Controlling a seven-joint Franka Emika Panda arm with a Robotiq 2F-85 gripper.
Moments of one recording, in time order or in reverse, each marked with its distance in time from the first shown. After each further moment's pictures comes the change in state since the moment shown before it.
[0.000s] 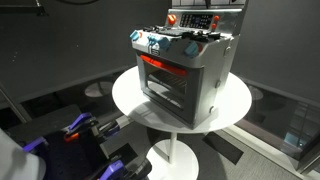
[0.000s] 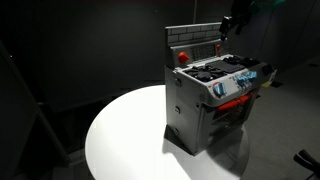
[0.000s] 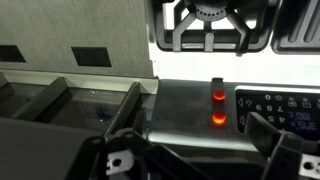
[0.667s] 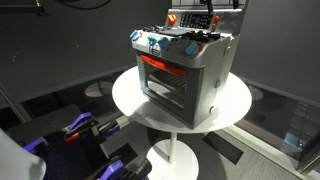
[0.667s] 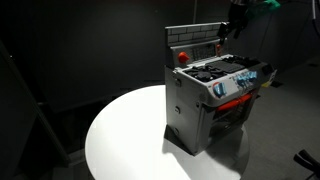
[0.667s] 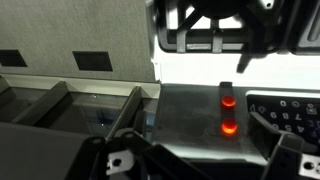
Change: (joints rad) arm 0.009 0.055 -0.020 0.033 0.000 0.000 0.000
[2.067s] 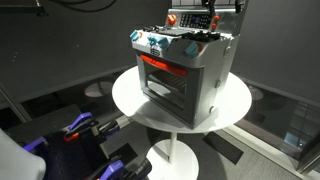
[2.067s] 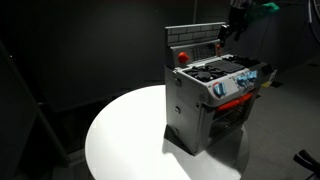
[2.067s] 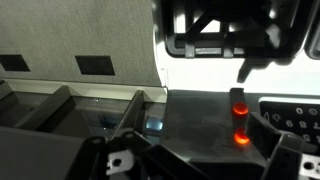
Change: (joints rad) arm 0.000 0.023 -0.015 0.009 0.000 -0.002 0.000
